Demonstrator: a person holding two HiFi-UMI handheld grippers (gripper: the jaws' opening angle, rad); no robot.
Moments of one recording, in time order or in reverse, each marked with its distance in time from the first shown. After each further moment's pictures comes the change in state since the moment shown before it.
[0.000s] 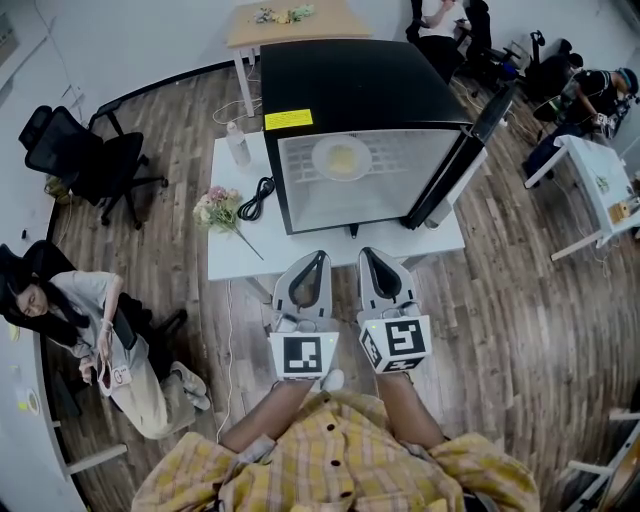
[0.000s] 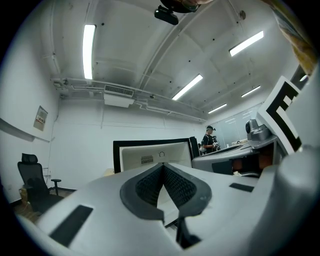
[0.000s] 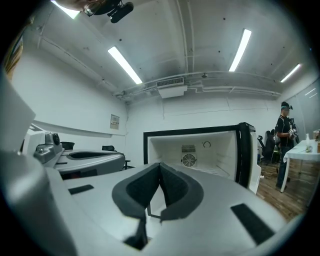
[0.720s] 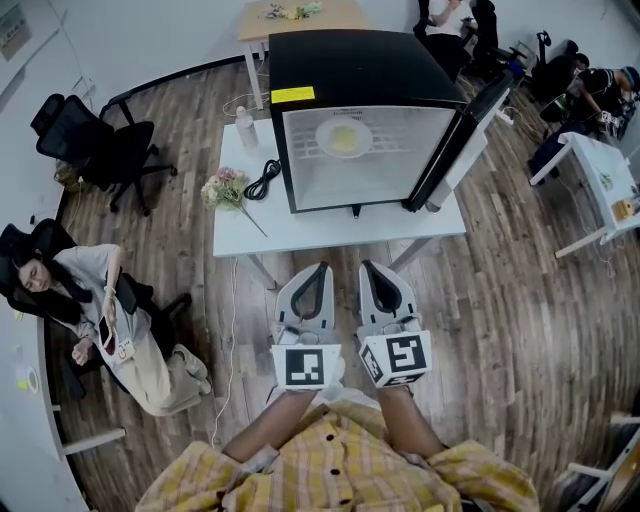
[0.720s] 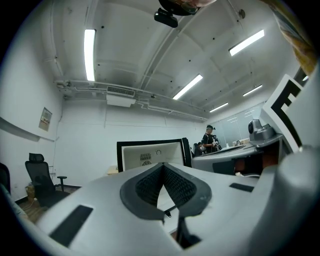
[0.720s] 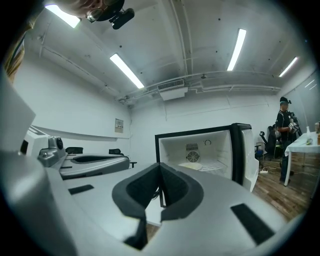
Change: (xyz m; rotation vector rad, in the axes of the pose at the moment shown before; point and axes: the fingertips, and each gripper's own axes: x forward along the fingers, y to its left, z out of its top) left arm -0.070 -0.040 0.008 -0.005 0.025 0.026; right arm -0.077 0.031 -0.003 0.038 -0.021 0.042
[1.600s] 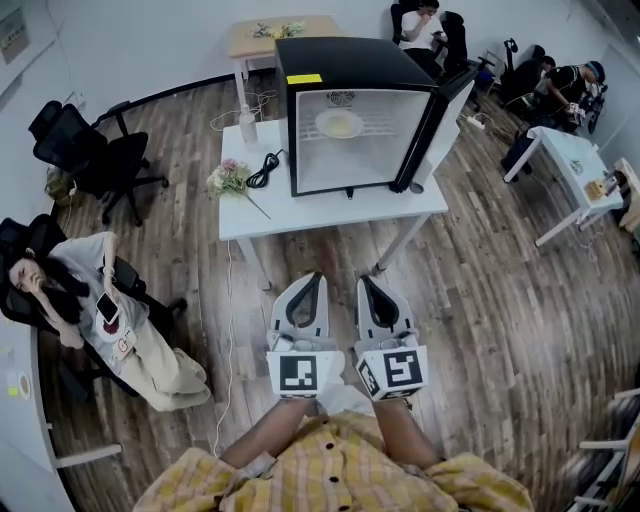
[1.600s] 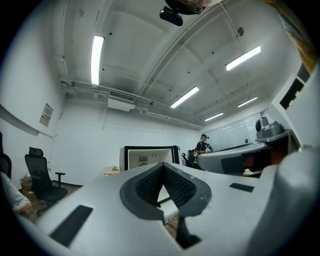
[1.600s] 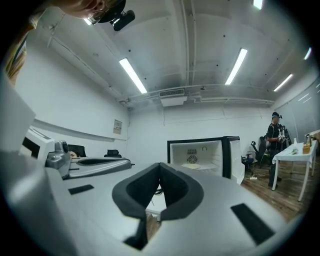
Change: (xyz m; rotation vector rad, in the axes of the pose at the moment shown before) left arm -0.145 -0.006 0.002 -0.066 -0.067 -0.056; right arm -0.118 0.104 -0.006 -0.057 -0.044 -0.088
